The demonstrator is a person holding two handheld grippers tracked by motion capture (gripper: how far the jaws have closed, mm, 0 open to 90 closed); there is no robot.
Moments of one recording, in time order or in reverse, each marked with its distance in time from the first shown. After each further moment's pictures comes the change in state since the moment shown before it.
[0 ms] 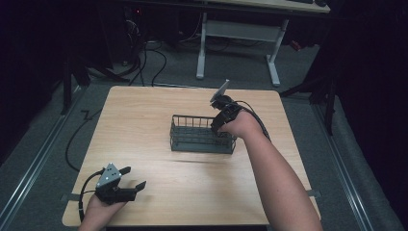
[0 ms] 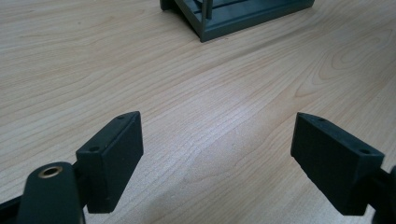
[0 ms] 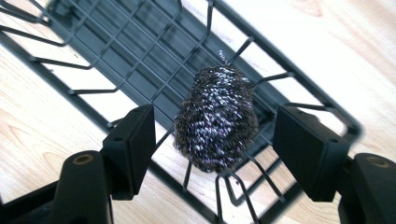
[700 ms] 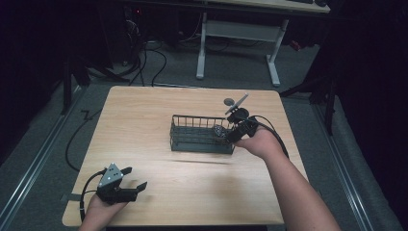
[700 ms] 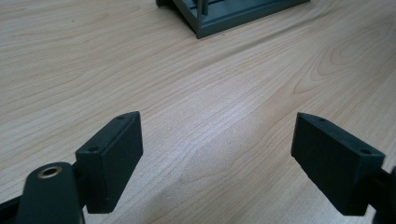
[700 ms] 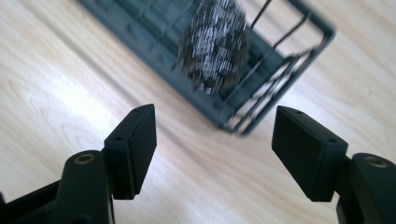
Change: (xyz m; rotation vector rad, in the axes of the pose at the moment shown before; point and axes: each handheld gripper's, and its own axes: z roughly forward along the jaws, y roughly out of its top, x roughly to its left) left arm -0.002 0.001 0.003 0.019 -0.006 0.014; right arm 0.010 -0.079 -0.024 -0.124 -0.060 -0.034
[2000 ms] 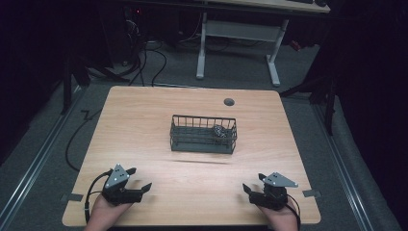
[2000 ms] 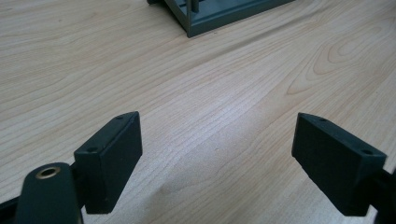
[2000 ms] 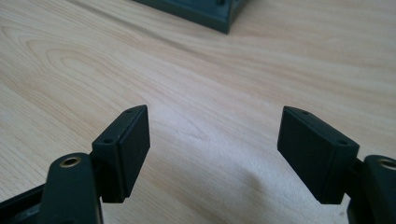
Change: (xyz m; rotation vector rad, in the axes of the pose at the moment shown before) left arm -0.013 0.004 0.009 0.015 0.013 0.013; right arm 0.032 -0.221 0.069 -0.581 -0.036 0.165
